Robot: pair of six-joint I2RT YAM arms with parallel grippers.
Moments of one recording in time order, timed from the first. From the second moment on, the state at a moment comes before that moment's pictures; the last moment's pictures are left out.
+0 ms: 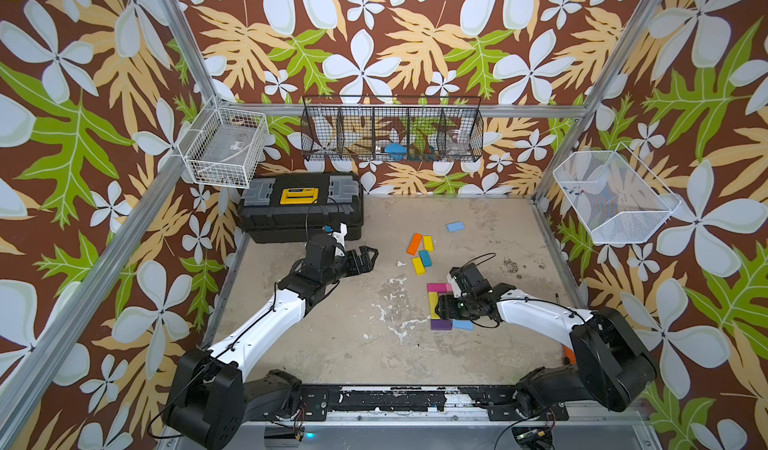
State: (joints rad) left arm -0.38 1.22 0.79 -0.07 0.24 -0.62; right arm 0.52 1.44 0.68 -0.37 -0.15 0.48
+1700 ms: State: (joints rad) left arm -0.38 1.21 0.78 -0.07 0.24 -0.62; right arm 0.54 1.41 0.65 -0.37 -0.20 0.50
